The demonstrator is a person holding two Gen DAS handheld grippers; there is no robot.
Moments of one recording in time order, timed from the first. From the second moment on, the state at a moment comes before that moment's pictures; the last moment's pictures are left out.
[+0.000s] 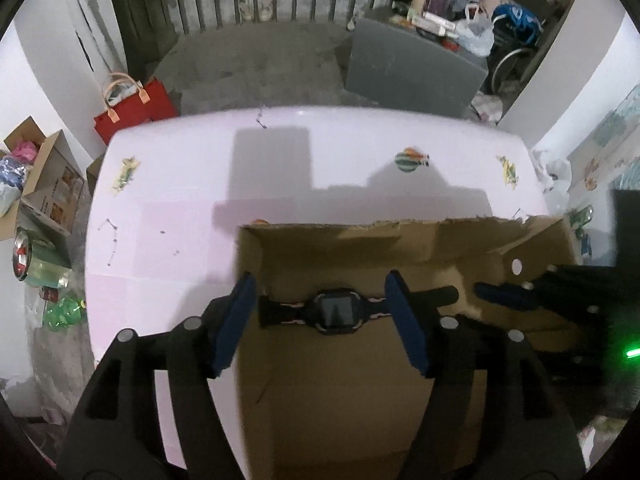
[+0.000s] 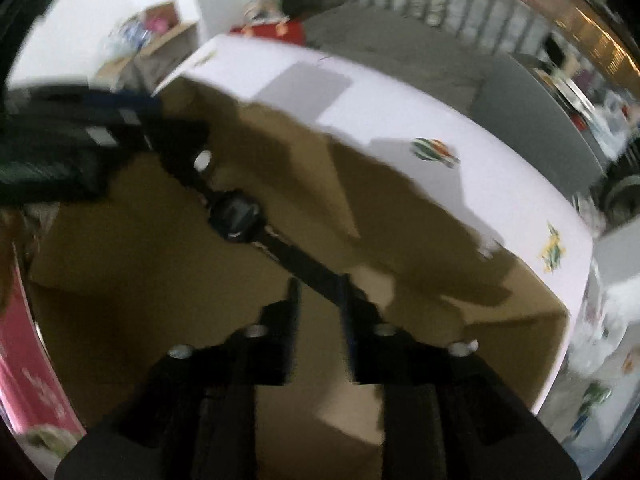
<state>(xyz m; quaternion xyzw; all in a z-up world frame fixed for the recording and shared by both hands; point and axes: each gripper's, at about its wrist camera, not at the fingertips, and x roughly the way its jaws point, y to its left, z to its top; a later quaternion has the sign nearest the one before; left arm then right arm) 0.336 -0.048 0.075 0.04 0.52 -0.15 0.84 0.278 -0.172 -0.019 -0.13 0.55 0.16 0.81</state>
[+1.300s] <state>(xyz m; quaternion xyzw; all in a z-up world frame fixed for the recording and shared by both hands) 0.155 0.134 0.030 -0.06 0.44 -0.07 0.89 0.301 -0.115 -0.005 -0.27 0.55 0.16 0.78</state>
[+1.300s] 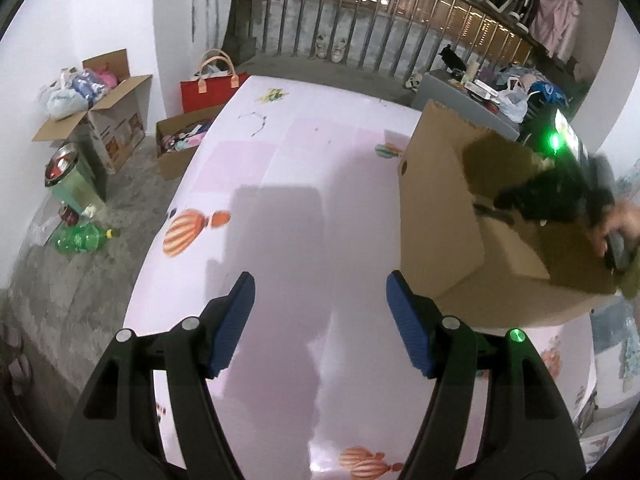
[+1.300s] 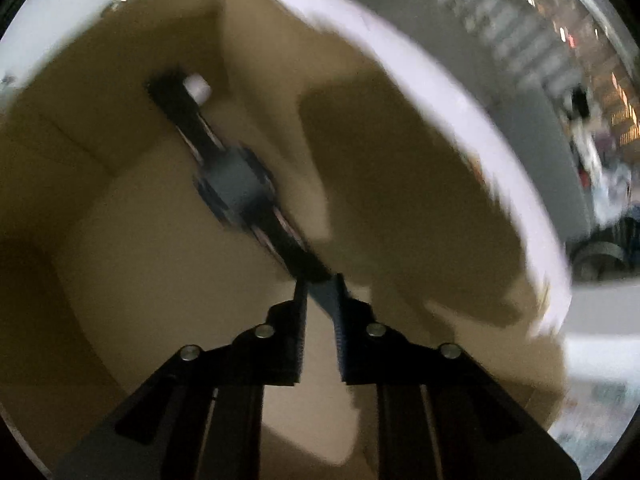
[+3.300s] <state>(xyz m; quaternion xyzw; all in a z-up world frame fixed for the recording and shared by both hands) 0.053 0.004 -0.055 0.17 0.42 -0.31 0.84 -0.020 -0.211 -0.074 -0.06 0.46 0.11 0.88</state>
